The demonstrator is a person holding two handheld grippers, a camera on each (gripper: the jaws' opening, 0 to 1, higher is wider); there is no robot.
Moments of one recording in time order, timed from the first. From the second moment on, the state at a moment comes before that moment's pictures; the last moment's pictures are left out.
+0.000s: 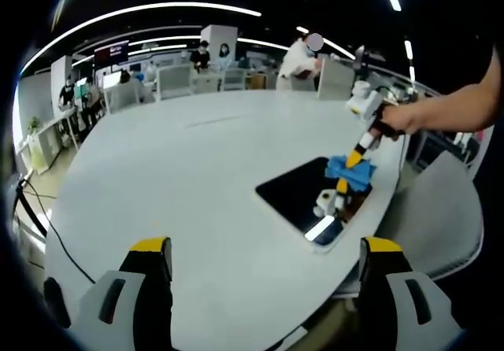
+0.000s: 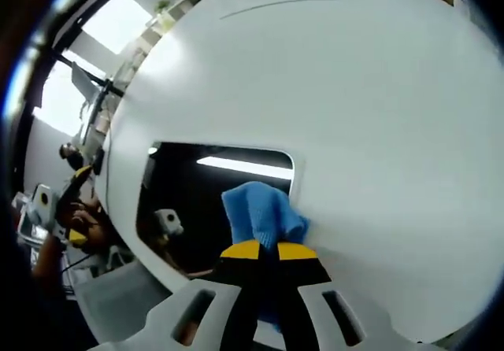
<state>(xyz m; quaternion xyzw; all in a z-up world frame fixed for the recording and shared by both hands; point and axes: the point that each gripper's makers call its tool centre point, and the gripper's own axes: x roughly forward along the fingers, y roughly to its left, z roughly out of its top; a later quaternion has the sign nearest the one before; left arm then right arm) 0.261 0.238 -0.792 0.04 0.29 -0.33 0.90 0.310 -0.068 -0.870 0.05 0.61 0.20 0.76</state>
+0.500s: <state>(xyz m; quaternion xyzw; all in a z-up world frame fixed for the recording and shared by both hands) 0.263 0.237 -0.794 0.04 0.29 -0.33 0.90 0.296 -0.068 -0.869 0.06 0.61 0.20 0.77</state>
